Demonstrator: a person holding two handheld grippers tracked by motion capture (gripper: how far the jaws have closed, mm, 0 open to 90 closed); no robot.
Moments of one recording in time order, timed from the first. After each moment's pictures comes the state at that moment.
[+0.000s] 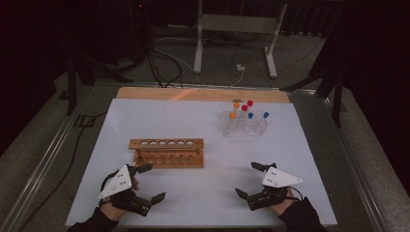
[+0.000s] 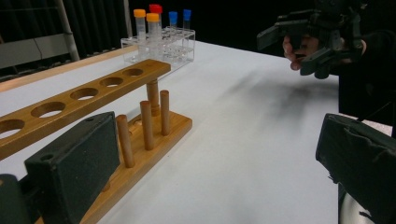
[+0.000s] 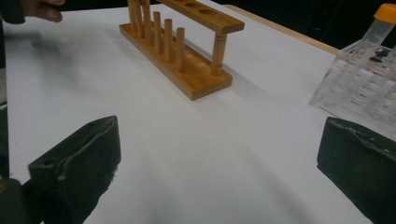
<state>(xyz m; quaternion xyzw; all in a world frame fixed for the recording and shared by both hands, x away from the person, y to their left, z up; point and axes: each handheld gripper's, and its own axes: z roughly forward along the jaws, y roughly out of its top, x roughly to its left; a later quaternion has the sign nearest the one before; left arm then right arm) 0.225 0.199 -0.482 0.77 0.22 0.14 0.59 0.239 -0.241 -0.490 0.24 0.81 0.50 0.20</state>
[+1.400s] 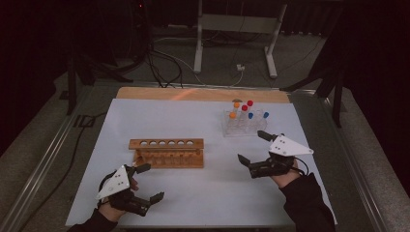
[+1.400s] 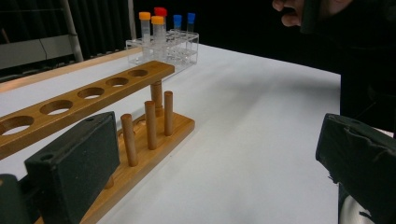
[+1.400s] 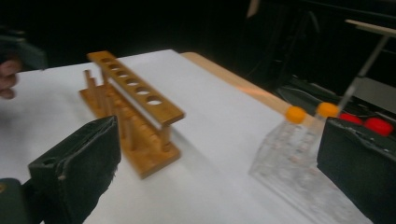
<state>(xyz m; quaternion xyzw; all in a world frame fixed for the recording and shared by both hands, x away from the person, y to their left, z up) 0.223 0.202 -0.483 0.76 0.23 0.14 0.59 0.285 -0.238 -0.410 0.27 0.76 0.53 0.26</state>
